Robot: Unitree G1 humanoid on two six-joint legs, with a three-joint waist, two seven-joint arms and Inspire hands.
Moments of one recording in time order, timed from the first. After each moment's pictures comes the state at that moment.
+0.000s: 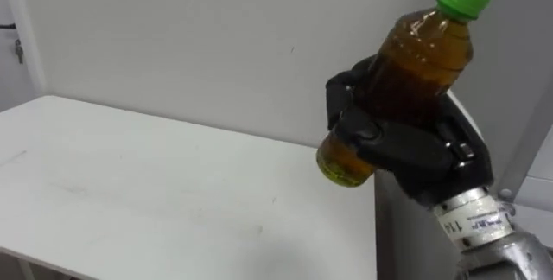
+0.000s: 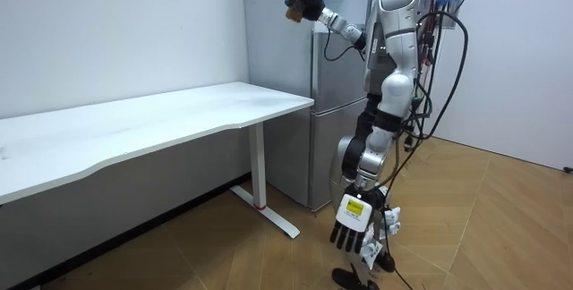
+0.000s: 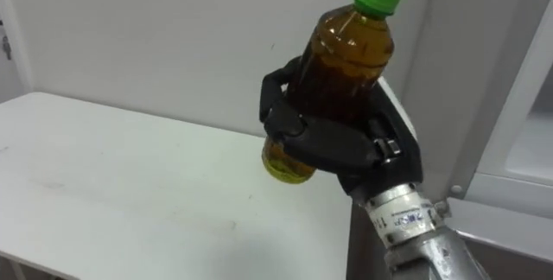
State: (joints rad) left arm 0.31 0.23 0.12 1.12 0.15 0.04 -0.01; right arm -0.28 -0.40 0.05 -0.38 0.67 0.01 -0.02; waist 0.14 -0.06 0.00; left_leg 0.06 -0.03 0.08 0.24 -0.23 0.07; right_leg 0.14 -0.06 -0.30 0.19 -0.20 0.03
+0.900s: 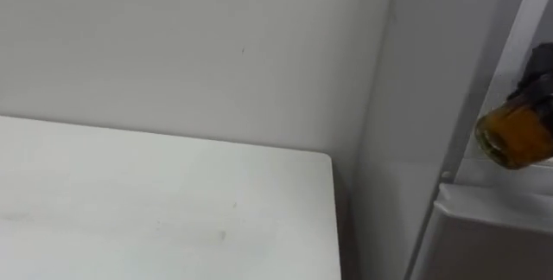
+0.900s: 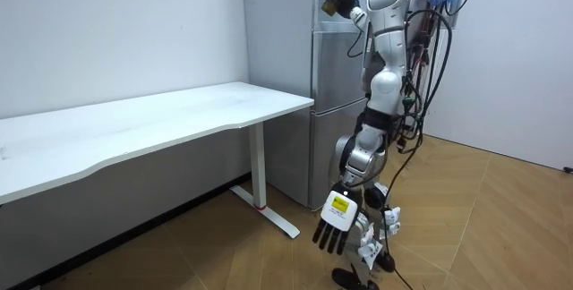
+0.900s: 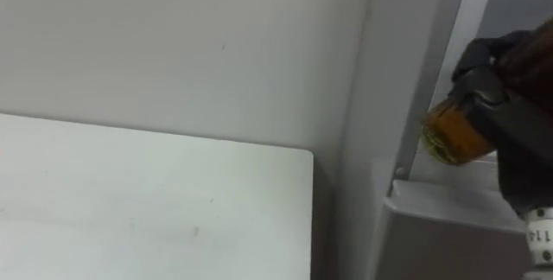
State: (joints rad) left arm 0.35 0.21 0.24 1.12 0.16 -0.01 0.08; right arm -0.08 -0.40 -0.30 -0.46 0.72 -0.04 -0.26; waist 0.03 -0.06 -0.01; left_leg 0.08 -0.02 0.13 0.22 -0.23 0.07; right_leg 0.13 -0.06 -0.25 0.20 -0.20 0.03
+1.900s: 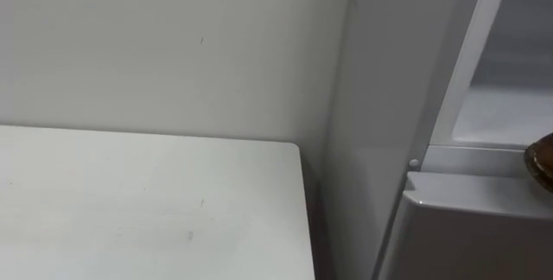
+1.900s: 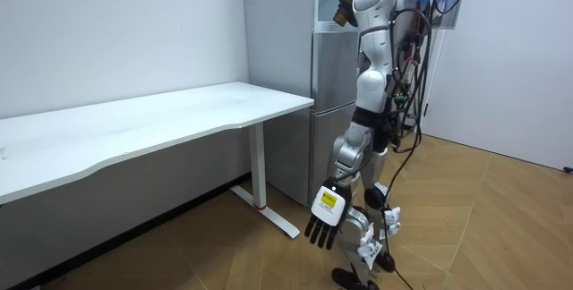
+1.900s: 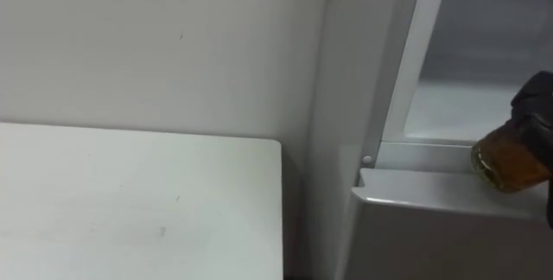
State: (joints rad) left arm 0.34 0.21 0.23 1.12 0.15 -0.01 0.10; right arm -0.03 -0.40 -0.36 -0.39 0.73 -0.03 -0.35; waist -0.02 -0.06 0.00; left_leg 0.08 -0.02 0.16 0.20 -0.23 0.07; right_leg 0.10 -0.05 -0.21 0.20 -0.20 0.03
